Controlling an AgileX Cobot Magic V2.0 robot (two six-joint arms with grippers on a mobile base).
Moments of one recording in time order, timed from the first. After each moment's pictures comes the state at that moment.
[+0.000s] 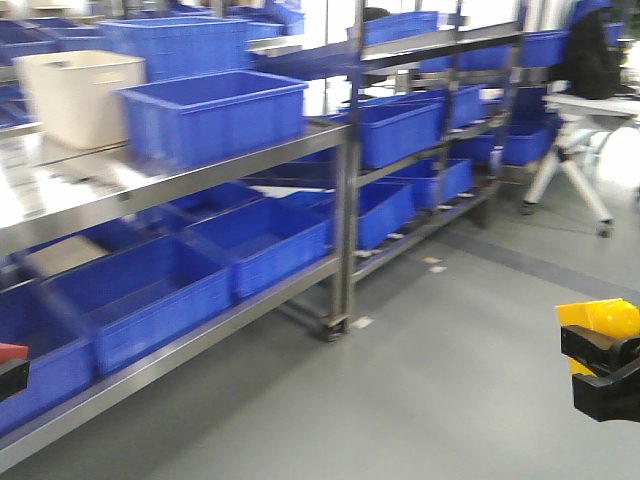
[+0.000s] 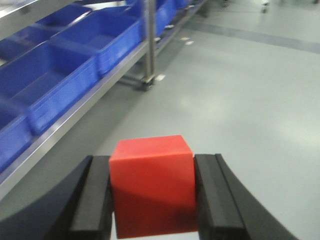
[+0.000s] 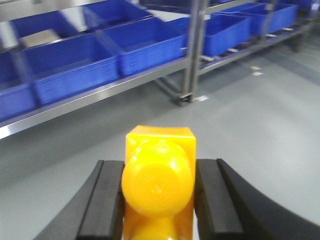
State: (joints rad) left arm -0.14 0.84 -0.78 -0.31 0.46 0.34; right arm 0.18 0.91 -0.85 0.06 0.42 -0.08
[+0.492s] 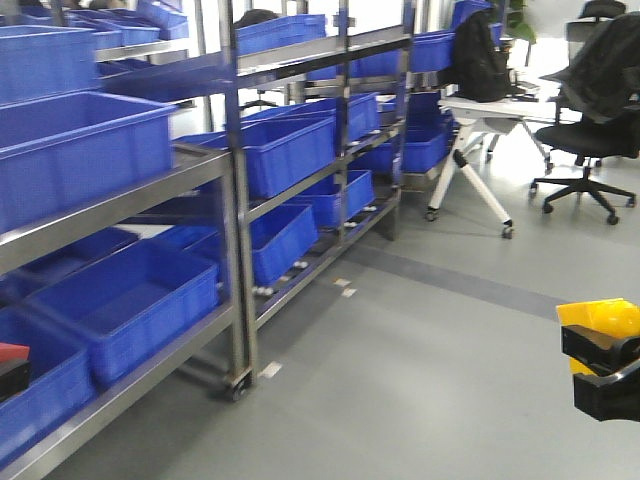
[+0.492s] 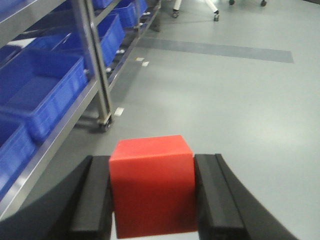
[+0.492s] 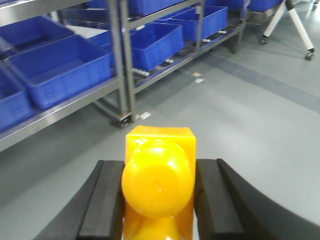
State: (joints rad) left arm -0.14 0.84 -0.78 -0.31 0.45 0.34; right arm 0.18 0.91 -0.85 0.06 0.42 -0.08
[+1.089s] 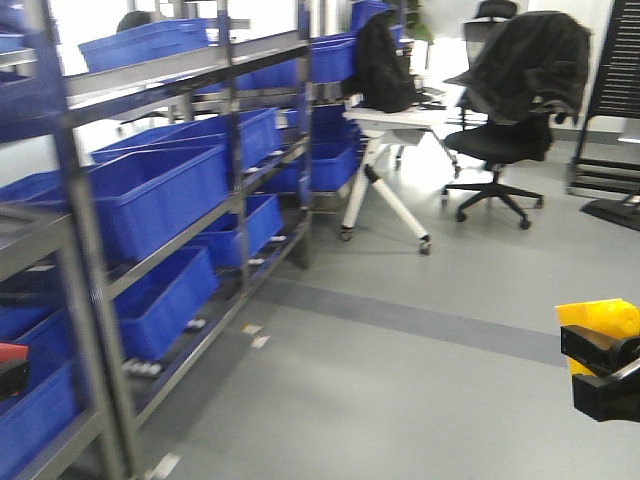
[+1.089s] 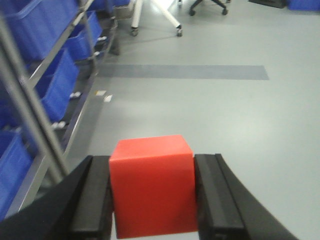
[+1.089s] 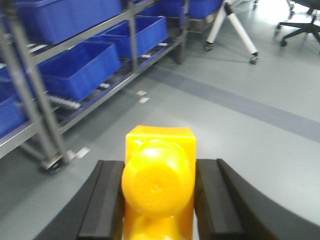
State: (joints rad) left arm -0.14 0.84 -0.78 -0.31 0.45 0.34; right arm 0.18 0.91 -0.85 0.06 0.42 -0.08
